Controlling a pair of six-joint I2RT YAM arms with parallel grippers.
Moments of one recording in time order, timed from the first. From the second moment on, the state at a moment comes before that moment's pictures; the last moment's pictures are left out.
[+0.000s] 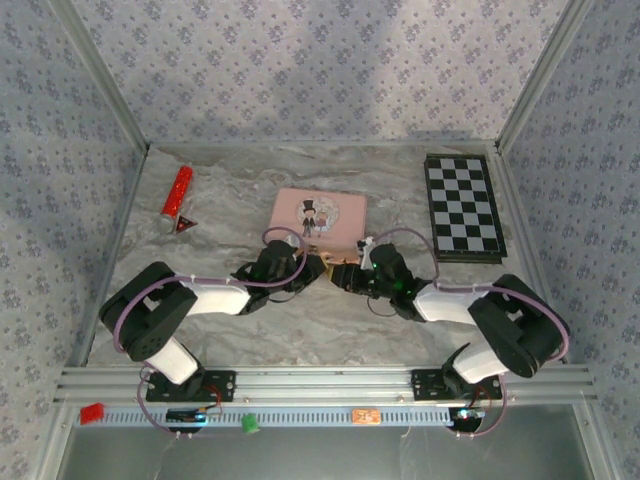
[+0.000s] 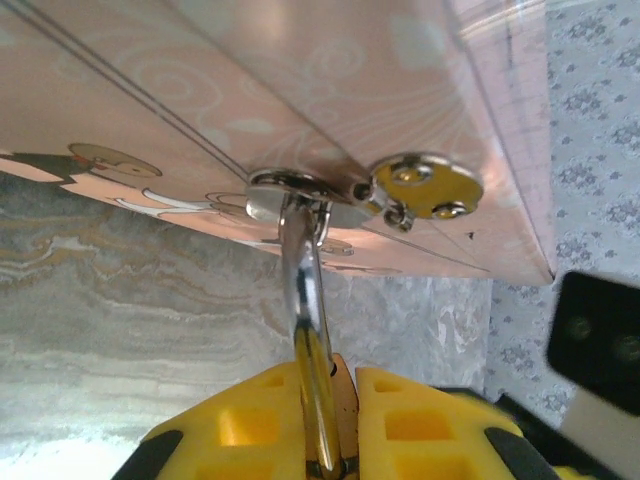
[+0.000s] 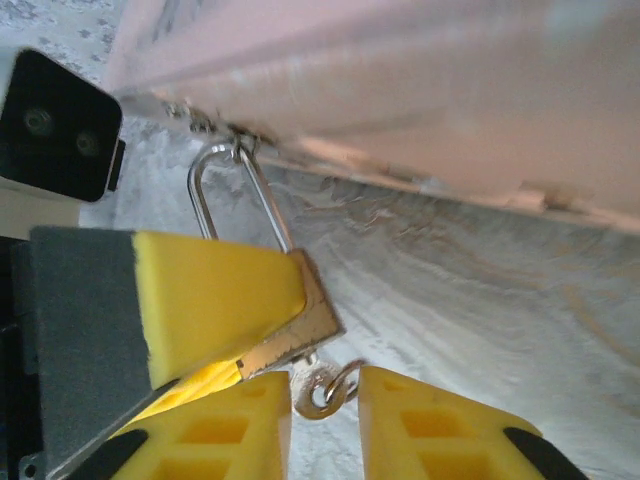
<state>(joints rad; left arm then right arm) -0.79 1.58 0.57 0.50 0.18 -1.28 0.68 1.43 0.44 0.46 -0.30 0.86</state>
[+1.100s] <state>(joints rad) -0.74 1.54 0.58 0.38 0.24 -1.28 1.01 1.60 0.33 0.91 0.27 -0.37</state>
